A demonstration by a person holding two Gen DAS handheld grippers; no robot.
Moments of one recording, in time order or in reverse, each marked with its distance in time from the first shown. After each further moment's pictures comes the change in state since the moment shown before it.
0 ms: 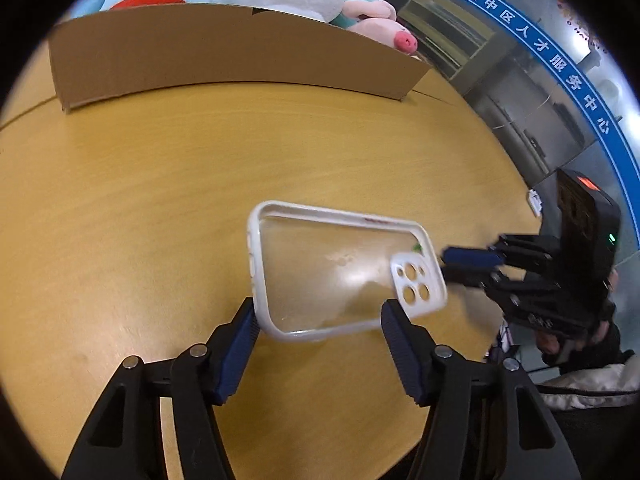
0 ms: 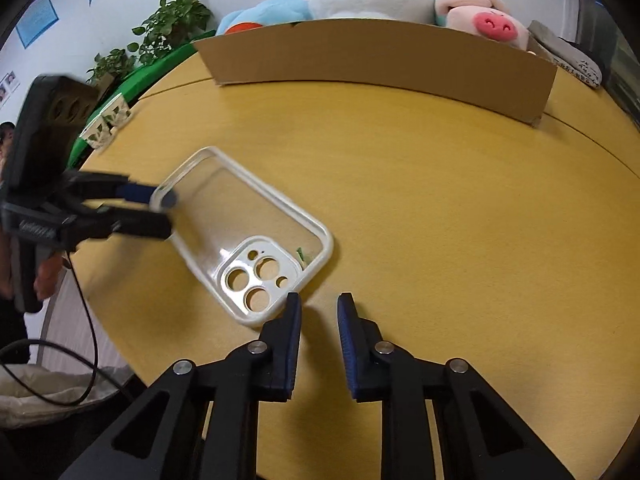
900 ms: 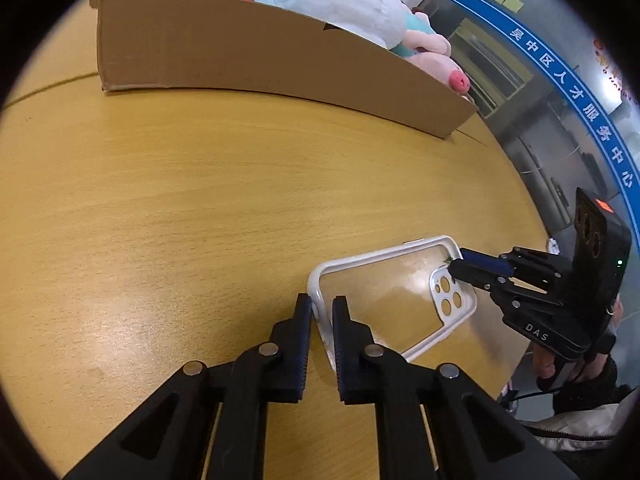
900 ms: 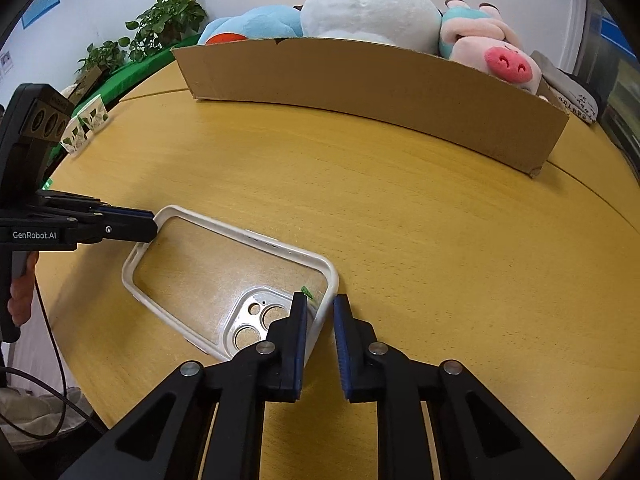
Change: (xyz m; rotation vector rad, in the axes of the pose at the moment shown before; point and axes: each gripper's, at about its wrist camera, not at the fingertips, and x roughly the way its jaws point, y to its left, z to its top) left arm 0.003 0.028 0.007 -0.136 -0.089 0.094; right arm 0.030 0.014 0.037 -0.074 -0.040 -0.106
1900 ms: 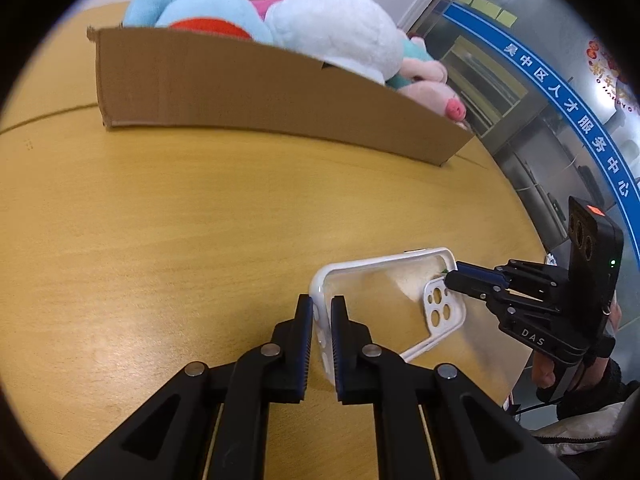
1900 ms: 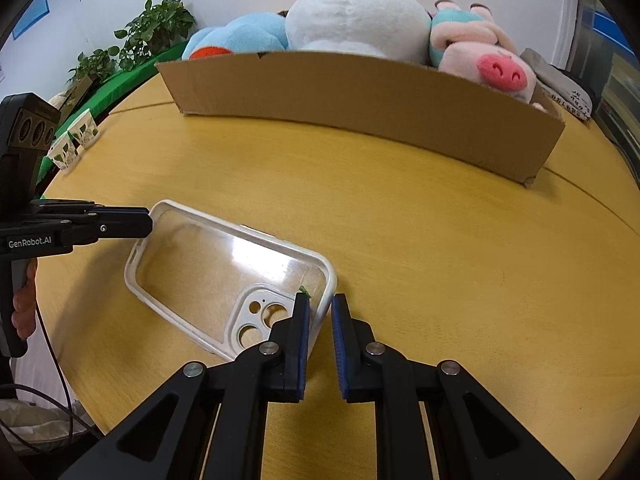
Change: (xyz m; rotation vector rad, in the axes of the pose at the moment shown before) left arm -0.021 0.002 0.017 0.014 -0.094 -0.033; right arm -0.009 -0.014 0.015 0.044 -0.021 -0.013
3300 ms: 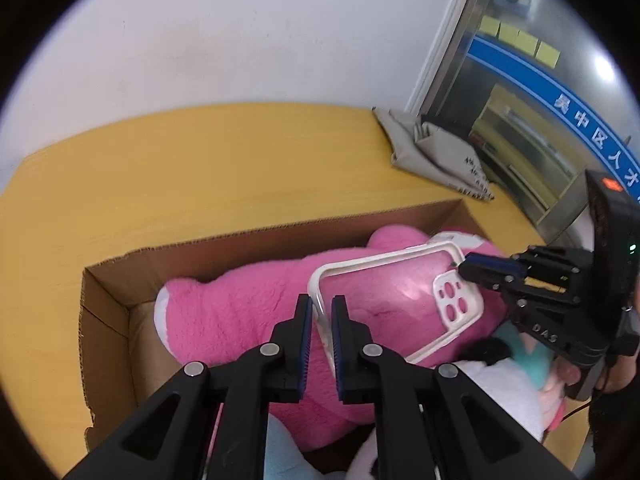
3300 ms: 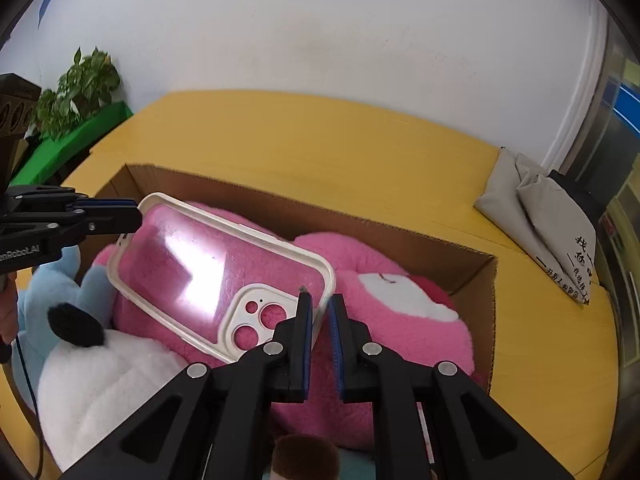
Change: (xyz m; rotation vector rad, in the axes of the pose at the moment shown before) left arm 0.103 0.045 0.370 0.186 -0.083 0.111; right arm 0.099 -0.139 0.362 -0.036 -0.097 -0.151
